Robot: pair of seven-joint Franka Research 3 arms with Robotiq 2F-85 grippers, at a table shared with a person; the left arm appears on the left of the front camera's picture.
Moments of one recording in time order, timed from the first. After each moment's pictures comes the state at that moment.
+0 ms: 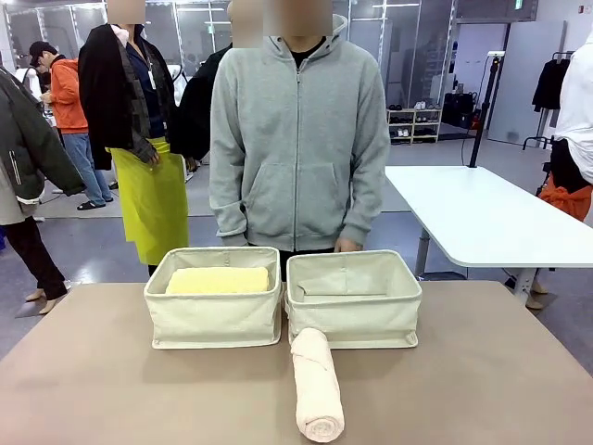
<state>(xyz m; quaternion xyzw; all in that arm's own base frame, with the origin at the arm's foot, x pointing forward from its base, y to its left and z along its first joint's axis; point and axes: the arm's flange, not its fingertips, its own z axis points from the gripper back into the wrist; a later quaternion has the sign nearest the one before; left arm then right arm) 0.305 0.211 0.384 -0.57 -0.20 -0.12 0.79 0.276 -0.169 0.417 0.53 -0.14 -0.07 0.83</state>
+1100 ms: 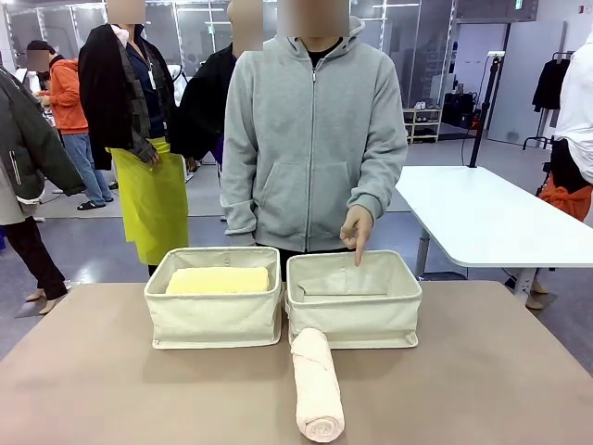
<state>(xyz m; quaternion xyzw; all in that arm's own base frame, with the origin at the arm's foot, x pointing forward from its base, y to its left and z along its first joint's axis) 0.305 0.211 0.384 -0.57 -0.20 -0.12 0.79 0.279 -0.166 0.416 0.53 -0.14 -0.07 0.83</state>
